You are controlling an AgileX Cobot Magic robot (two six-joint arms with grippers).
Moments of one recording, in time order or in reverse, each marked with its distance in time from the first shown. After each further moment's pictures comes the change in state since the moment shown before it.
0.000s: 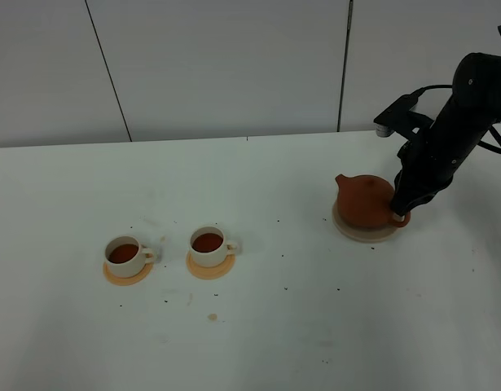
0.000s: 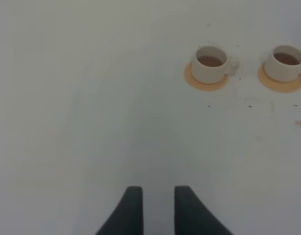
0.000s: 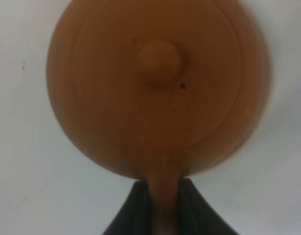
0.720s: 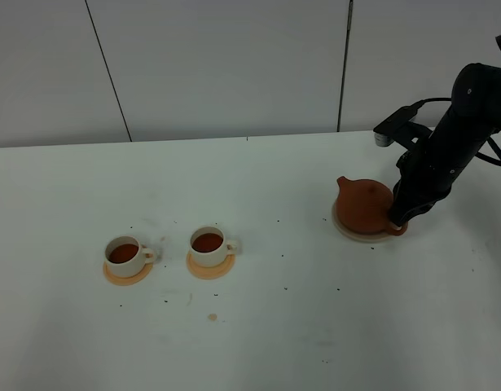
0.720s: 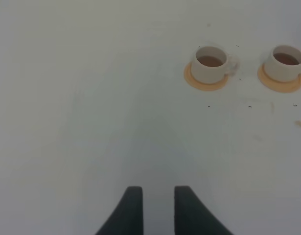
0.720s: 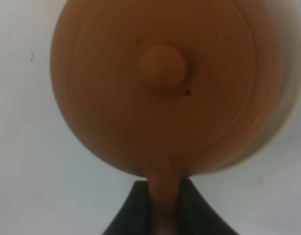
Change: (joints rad) left arm 0.000 0.000 0.000 0.000 0.000 0.000; right arm 0.000 0.009 0.043 0.026 -0.011 0.000
